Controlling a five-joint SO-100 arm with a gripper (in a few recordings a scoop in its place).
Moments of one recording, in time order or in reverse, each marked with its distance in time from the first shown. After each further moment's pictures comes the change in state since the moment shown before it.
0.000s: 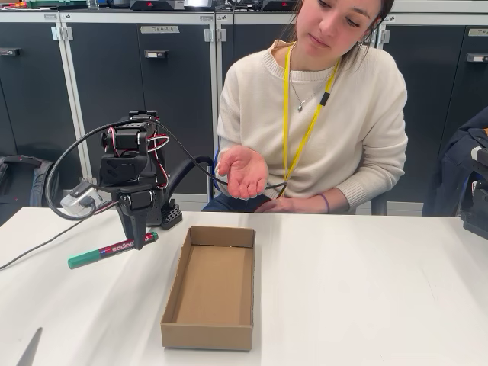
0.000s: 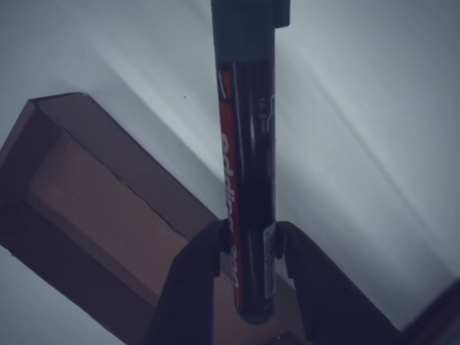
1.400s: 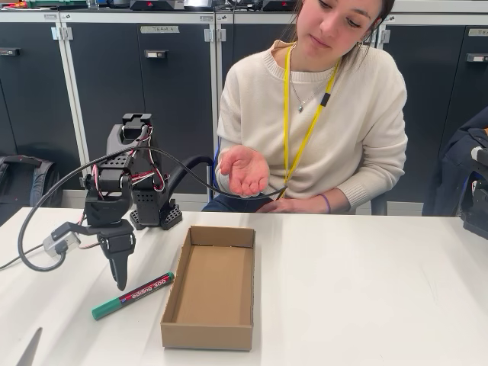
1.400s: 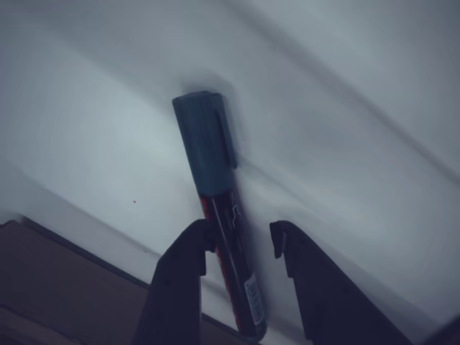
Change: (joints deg) arm 7.6 -16.0 5.4 -18.3 4.7
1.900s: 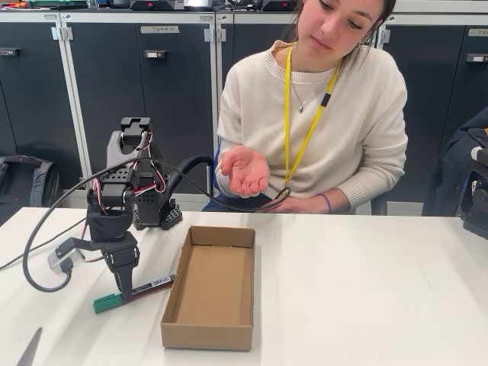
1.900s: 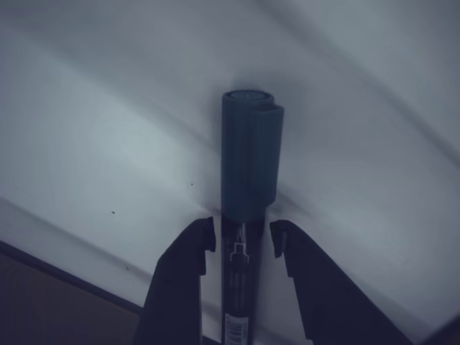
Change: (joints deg) arm -1.6 -7.0 -1.2 -1.7 0.7
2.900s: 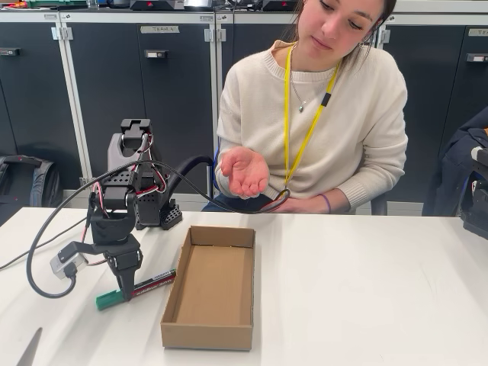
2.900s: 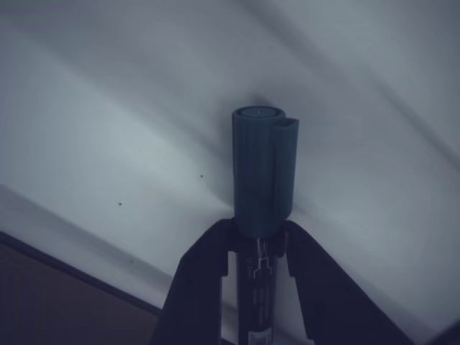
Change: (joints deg) arm -2.1 0.9 -2.7 3.3 -1.1
